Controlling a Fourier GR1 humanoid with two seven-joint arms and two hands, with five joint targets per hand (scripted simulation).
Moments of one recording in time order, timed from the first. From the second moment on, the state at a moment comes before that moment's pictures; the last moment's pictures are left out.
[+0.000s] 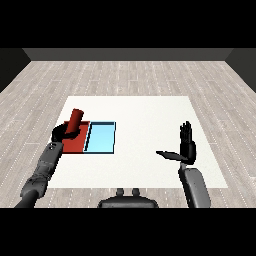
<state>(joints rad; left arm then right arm) -0.65 0.50 0.00 -0.41 0.03 0.37 -0.15 -0.02 -0.21 0.07 -1.76 -0.13 -0.24 -0.28</state>
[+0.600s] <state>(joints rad) -0.72 0.47 -0.04 -0.12 -0.06 0.25 -0.20 -0.07 -0.20 0.07 -1.66 -0.07 -0.26 -0.31</state>
